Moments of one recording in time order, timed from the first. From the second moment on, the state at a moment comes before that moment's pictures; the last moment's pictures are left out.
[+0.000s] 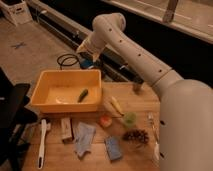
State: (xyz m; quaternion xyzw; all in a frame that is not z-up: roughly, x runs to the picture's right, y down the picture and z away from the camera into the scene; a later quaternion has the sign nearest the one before) arm -0.095 -0.181 0.770 0.04 -0.27 -0.53 0.81
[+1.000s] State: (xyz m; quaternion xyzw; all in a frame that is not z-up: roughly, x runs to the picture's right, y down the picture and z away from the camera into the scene) arm -0.113 -0.110 0.815 0.01 -0.32 -0.51 0.79
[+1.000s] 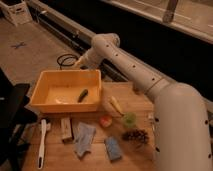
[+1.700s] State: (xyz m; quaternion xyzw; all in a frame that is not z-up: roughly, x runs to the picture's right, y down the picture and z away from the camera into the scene) arm -0.148 -0.071 0.831 -0.03 -0.36 -0.60 0.71
